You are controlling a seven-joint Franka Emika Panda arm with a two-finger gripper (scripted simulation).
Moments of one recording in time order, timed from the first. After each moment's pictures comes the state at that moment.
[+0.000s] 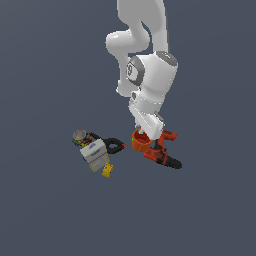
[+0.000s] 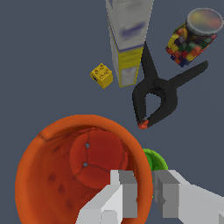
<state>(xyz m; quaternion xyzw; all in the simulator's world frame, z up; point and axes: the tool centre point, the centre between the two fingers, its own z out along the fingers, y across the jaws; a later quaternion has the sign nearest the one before) -0.037 0.048 0.170 0.83 -0.54 0.12 0.05</state>
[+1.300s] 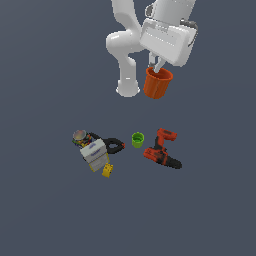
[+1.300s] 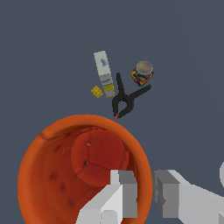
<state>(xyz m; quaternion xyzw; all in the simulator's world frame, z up) -0.116 0.085 0.397 0.83 -0.54 0.12 0.05</state>
